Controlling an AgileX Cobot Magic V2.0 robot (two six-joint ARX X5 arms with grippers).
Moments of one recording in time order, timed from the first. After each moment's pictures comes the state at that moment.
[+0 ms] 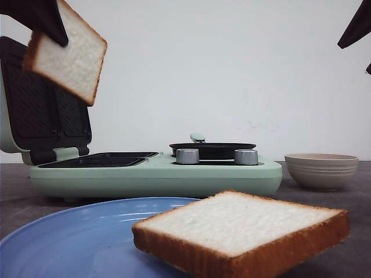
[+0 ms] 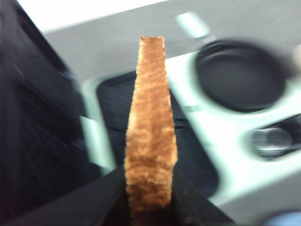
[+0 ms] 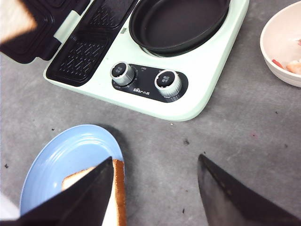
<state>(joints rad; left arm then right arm) -0.50 1.10 1.03 -0.48 -0.21 0.08 0.16 0.73 0.70 -0.64 -0.52 0.17</state>
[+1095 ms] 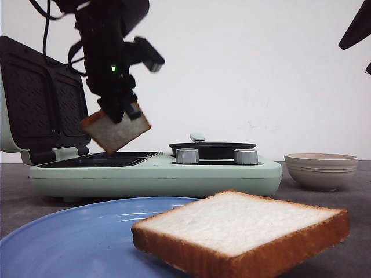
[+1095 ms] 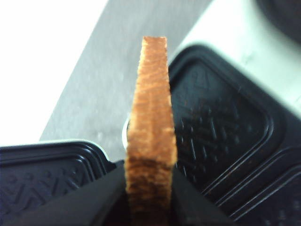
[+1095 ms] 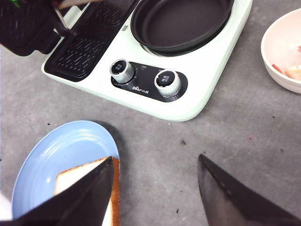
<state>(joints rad) -0.53 1.79 1.35 -0.27 -0.53 0.66 0.16 0.73 0.70 -0.64 -0.52 0.13</state>
